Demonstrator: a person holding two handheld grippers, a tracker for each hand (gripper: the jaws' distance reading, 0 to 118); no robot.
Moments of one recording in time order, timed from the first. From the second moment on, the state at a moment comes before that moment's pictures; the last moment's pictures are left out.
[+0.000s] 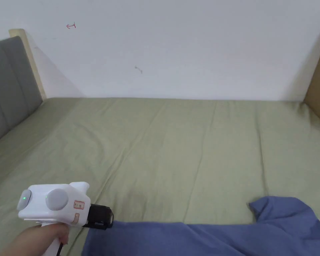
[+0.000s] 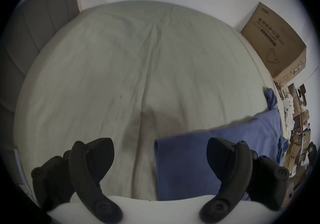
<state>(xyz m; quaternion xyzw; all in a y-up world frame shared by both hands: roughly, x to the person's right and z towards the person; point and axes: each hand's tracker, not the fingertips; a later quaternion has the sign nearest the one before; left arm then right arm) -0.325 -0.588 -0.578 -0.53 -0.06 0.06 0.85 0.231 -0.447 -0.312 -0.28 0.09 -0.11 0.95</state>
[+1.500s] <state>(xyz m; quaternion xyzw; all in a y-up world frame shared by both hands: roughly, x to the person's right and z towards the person) -0.297 -0.492 -0.477 -0.37 -0.09 0.04 0.92 0.327 -0.494 -0.581 -0.46 0.00 -0.10 0.88</state>
